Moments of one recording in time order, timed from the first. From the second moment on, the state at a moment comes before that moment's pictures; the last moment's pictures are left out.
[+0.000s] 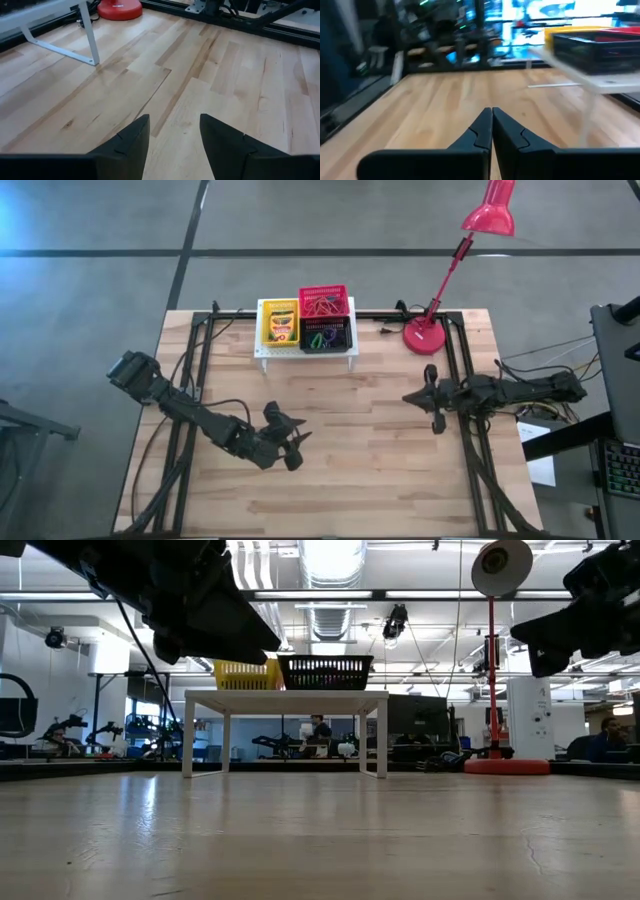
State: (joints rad) left arm -0.50 1.60 0.79 0.13 -0.79 -0.60; right arm 0.14 0.09 0.01 0.03 0.13 0.11
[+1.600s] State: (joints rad) left arm -0.06 0.62 0.09 0.42 -0.08 -0.18; right arm 0.03 0.10 0.01 0.03 0.10 0.08
